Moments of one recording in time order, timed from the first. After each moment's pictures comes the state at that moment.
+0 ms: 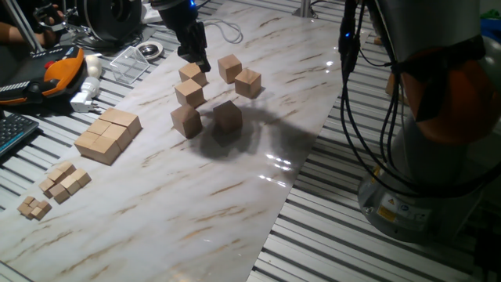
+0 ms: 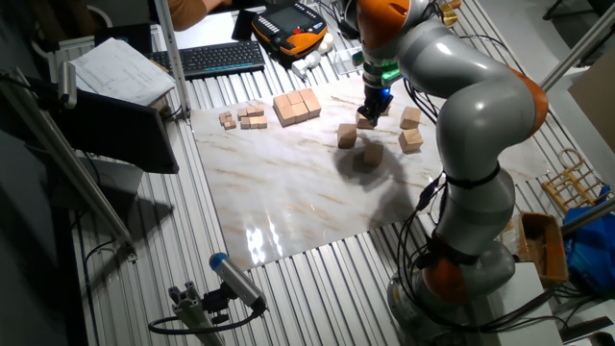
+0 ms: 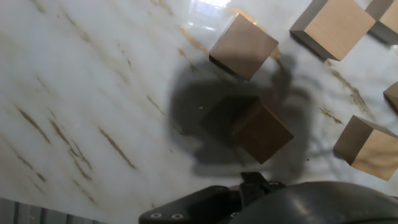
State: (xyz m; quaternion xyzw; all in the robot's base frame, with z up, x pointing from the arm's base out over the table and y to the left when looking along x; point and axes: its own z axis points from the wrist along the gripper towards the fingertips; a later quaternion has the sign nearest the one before) arm 0.514 0.001 0.235 0.15 -0.98 0.01 0.14
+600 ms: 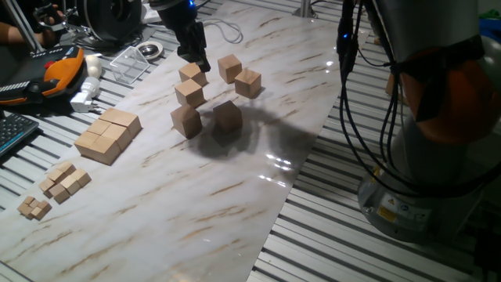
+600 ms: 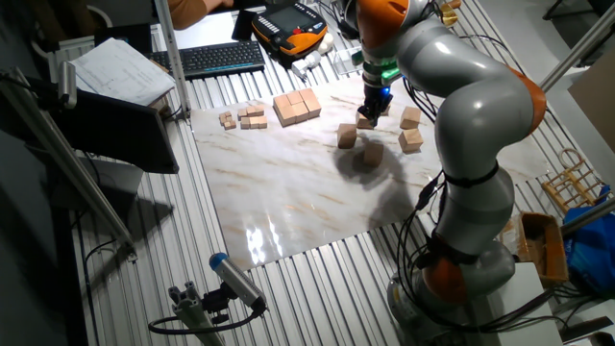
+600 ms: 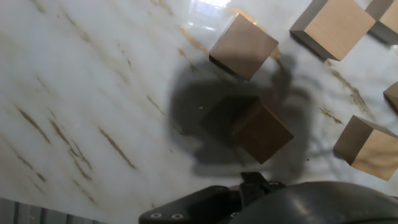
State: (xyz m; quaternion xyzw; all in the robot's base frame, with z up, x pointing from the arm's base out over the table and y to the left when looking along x) arm 0.515 0.001 0.236 0.14 -0.98 0.00 0.14
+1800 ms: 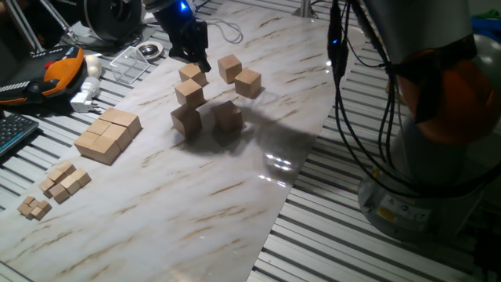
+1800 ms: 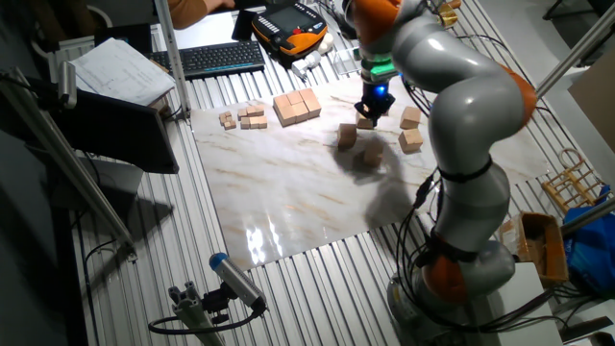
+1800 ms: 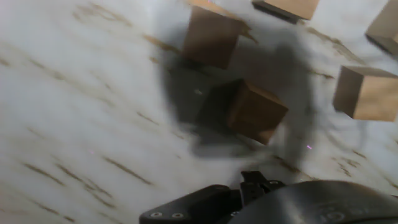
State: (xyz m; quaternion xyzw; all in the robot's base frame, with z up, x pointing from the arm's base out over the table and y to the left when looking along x) arm 0.515 0.001 0.236 -0.01 -0.99 0.01 0.16
